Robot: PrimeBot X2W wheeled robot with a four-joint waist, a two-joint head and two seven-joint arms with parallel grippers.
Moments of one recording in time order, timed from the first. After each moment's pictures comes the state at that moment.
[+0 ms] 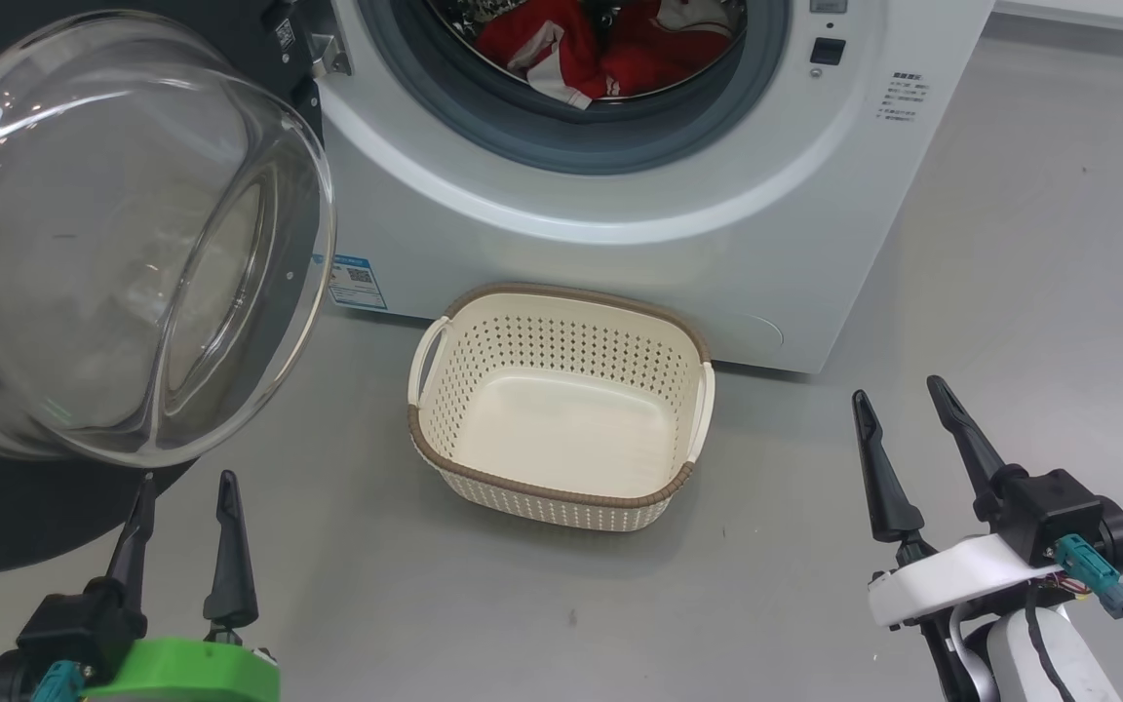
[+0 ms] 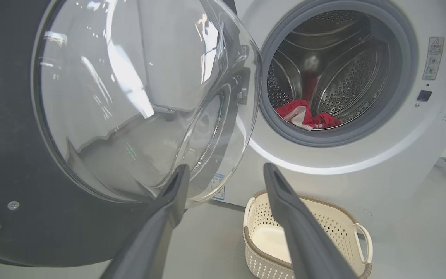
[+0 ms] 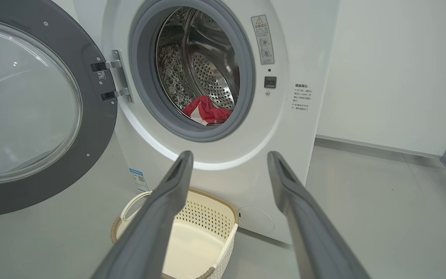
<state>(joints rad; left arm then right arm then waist) 0.04 0.05 -0.03 0.11 -0.36 -0.01 -0.25 -0.05 -0.05 0.09 0.16 0.17 0.11 -0.26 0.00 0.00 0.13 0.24</state>
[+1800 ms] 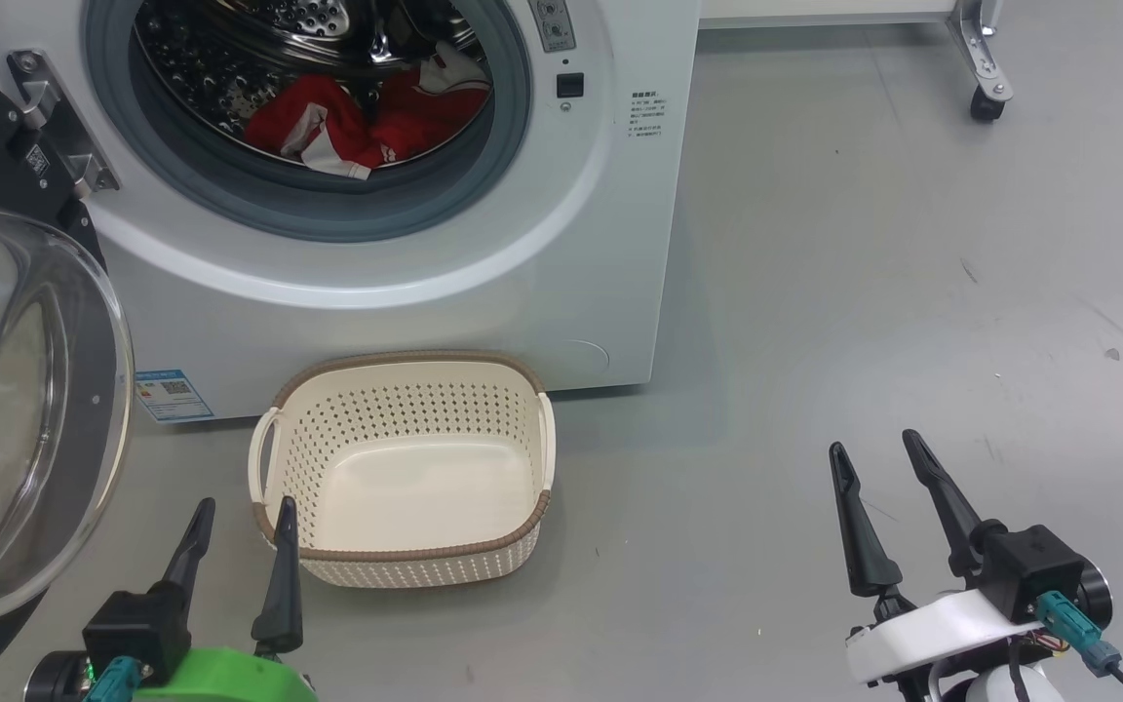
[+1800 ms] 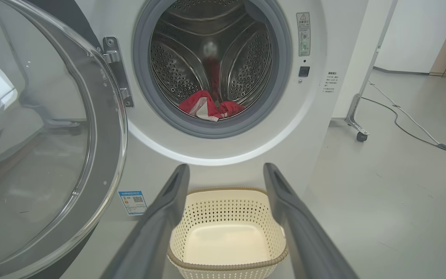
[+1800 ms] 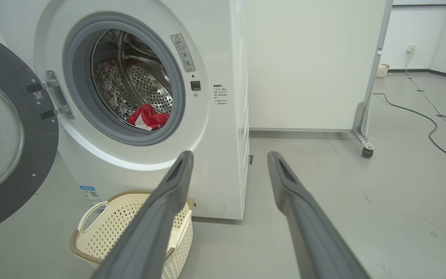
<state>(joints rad) 0.08 0.06 -0.10 0.04 -0.31 0.00 -0.14 0.05 -0.04 0.16 0.10 0.23 0.06 -0.26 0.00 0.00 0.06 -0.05</state>
